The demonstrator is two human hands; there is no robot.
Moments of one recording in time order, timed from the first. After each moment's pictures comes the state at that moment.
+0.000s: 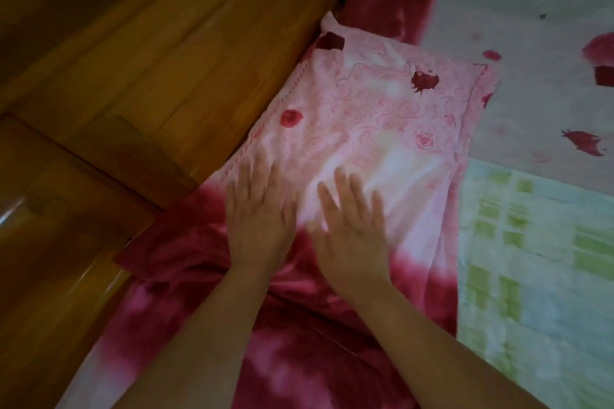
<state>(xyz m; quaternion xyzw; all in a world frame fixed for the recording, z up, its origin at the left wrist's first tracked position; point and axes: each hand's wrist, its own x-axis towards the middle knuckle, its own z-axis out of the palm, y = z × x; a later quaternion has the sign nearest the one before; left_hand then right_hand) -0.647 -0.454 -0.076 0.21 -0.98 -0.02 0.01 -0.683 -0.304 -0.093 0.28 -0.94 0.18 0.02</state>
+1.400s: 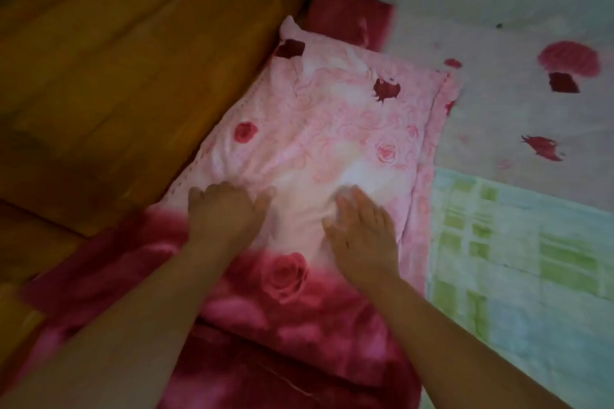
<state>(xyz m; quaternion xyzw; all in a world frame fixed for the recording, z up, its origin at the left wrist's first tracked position) -0.709 -0.453 -0.063 0.19 -0.98 0.07 -0.07 -0.757 -0.247 -0.131 0.20 -0.95 0.22 0.00</state>
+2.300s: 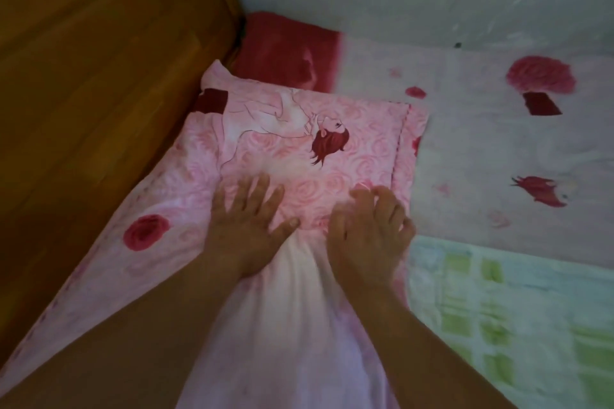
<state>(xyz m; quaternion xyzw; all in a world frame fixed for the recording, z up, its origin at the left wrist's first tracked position) -0.933 -0.438 -0.139 0.03 -0.99 0.06 -0.10 -0.942 -0.260 -0.135 -0.03 -0.94 0.24 0.23</state>
